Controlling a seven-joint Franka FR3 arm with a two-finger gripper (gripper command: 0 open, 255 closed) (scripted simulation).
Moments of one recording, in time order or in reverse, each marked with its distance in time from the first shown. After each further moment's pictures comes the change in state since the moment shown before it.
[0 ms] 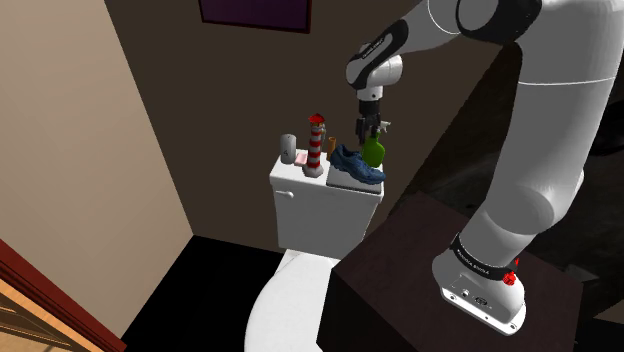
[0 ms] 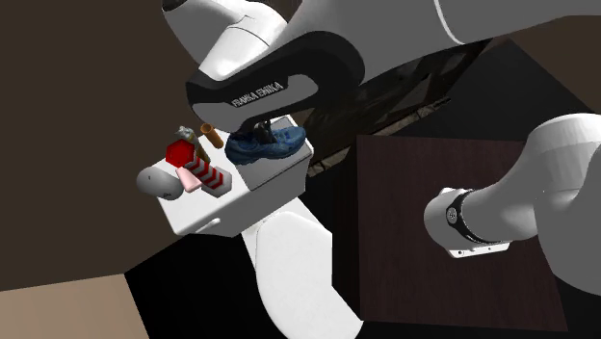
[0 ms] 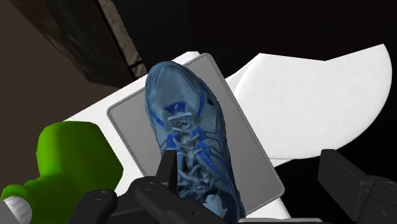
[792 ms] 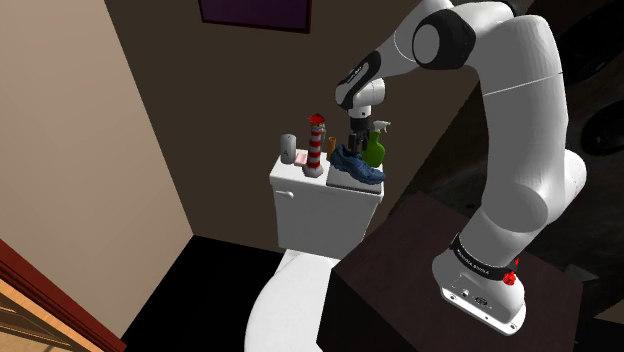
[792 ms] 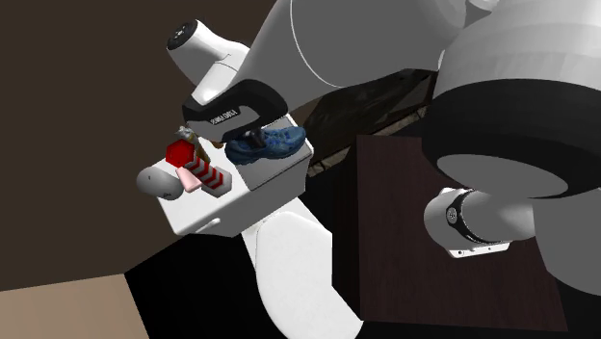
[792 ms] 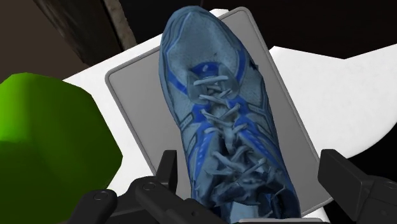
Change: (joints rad) arm -0.065 0.296 0.046 0.207 0.067 0.050 -0.101
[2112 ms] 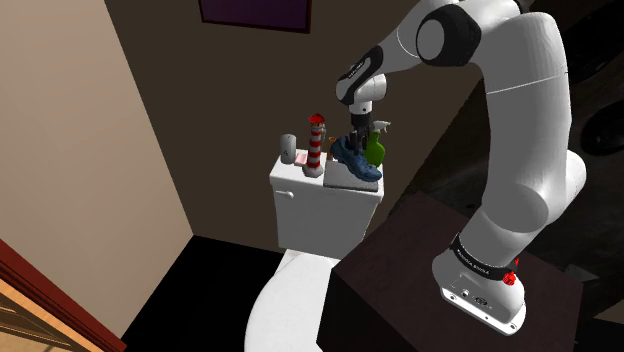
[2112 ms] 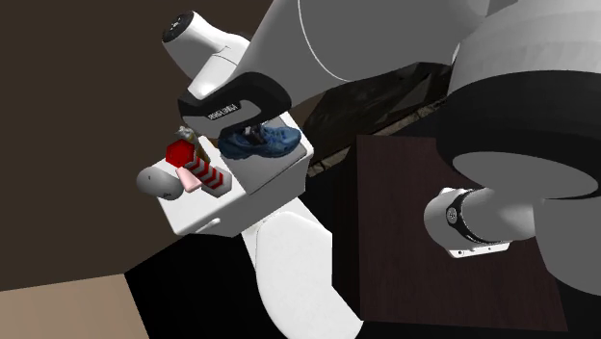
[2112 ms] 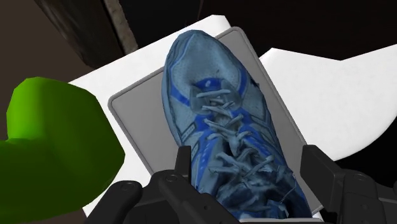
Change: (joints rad) arm 0.006 -0.033 -0.006 -0.005 -0.009 -0.028 0.004
